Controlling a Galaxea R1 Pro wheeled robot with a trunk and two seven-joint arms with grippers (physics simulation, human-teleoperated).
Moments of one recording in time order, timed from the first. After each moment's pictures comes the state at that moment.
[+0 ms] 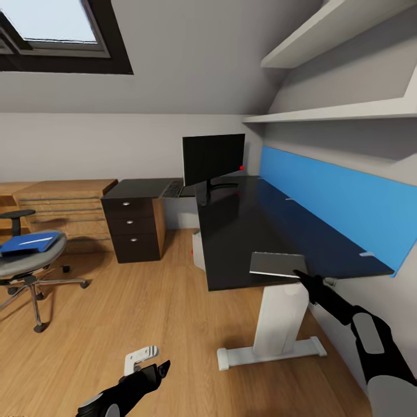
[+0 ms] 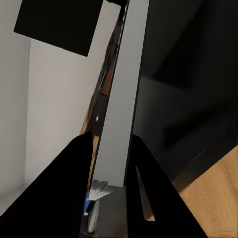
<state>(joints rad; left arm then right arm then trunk) 0.02 -0.14 0.06 -1.48 0.27 0.64 -0.01 -0.57 -0.14 -0.50 -0.90 -0.79 0.75 0.55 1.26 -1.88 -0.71</state>
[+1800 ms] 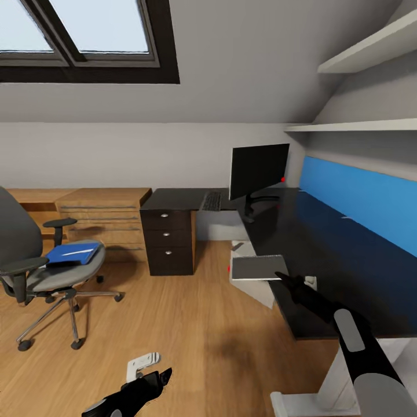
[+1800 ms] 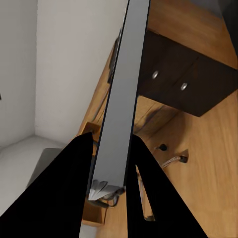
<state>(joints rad) 0.02 -0.14 0.05 -1.41 0.26 0.62 -0.01 -0.57 -0.11 -0.38 -0.90 -0.75 0.75 0.58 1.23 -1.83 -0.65</state>
